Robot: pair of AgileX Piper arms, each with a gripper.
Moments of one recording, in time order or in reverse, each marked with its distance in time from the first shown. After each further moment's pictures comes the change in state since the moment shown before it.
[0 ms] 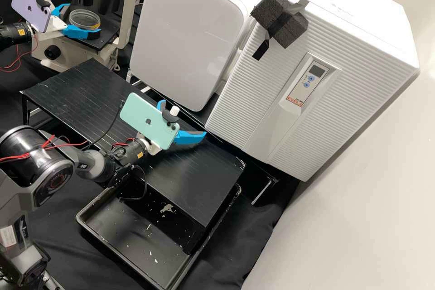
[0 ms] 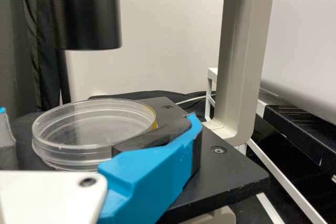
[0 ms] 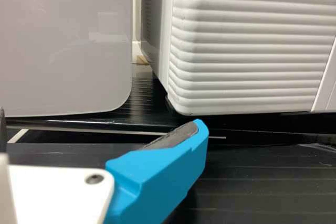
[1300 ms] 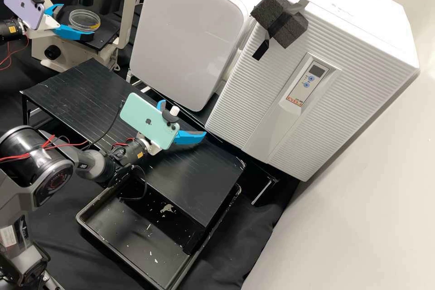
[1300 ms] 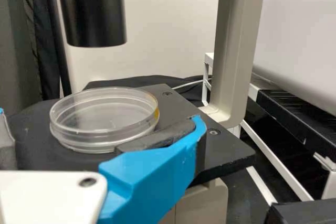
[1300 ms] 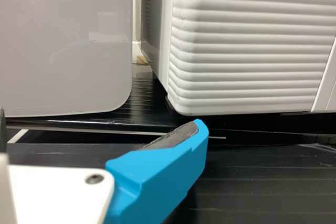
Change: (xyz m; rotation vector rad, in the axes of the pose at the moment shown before) left arm -0.021 0.012 -0.002 0.008 0.003 -0.015; right arm 0.000 0.000 0.000 0.000 0.000 0.000
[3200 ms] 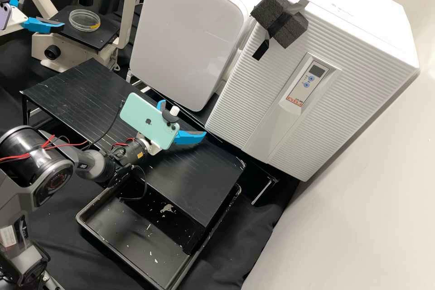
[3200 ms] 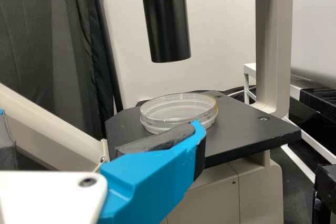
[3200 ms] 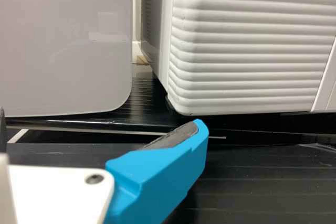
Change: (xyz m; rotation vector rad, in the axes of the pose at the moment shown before) left arm -0.080 0.009 -0.025 0.110 0.079 0.118; right arm 0.000 0.000 0.000 0.000 0.000 0.000
